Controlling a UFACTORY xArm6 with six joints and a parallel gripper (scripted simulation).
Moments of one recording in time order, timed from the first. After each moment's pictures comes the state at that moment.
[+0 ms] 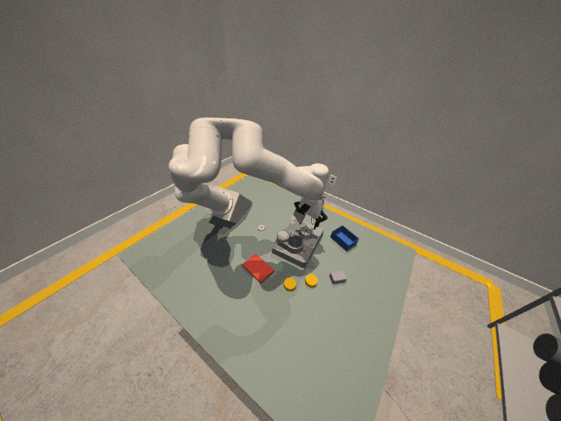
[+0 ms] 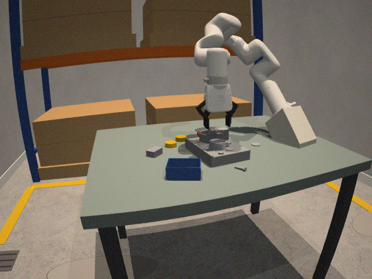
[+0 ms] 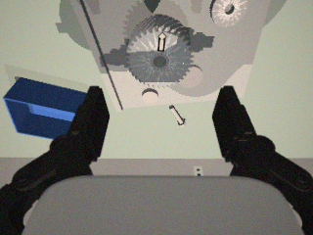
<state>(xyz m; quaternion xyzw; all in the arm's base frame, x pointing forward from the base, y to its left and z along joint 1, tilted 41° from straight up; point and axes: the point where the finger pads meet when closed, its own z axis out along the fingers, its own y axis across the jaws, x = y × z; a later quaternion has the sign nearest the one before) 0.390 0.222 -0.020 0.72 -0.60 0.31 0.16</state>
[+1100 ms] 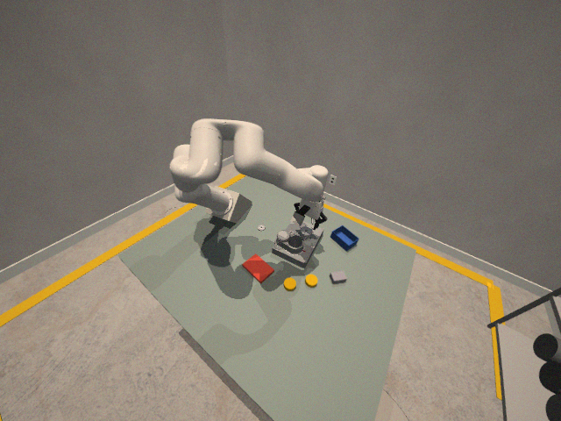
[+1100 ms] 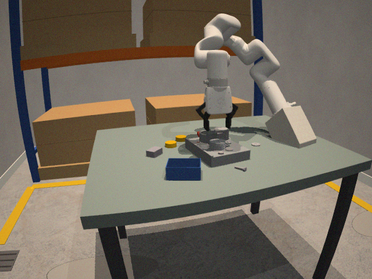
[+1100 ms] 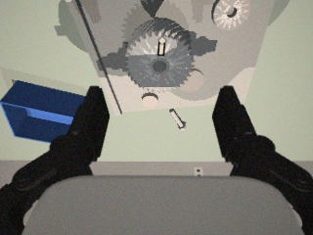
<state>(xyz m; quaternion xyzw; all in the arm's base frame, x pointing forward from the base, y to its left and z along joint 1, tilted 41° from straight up) 0.392 0.217 -0.026 0.72 -0.60 0.31 0.16</state>
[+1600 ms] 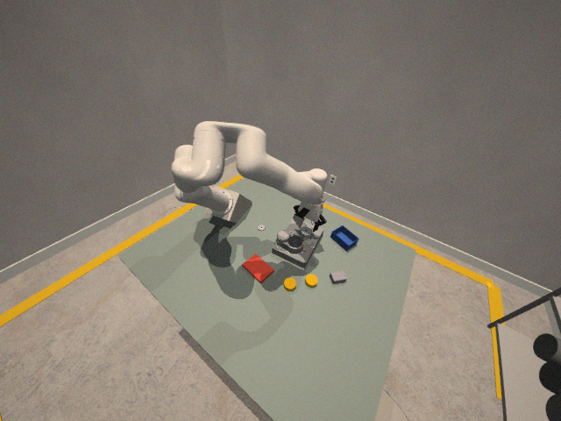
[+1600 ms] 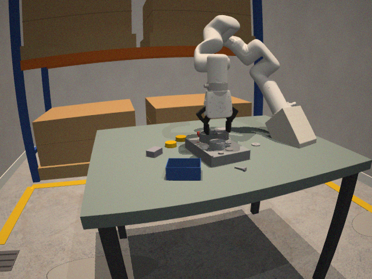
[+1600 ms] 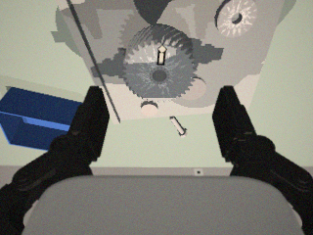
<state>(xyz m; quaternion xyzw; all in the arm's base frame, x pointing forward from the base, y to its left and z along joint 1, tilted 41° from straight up) 0.395 0.208 -0.037 0.72 -0.60 0.31 0.16</state>
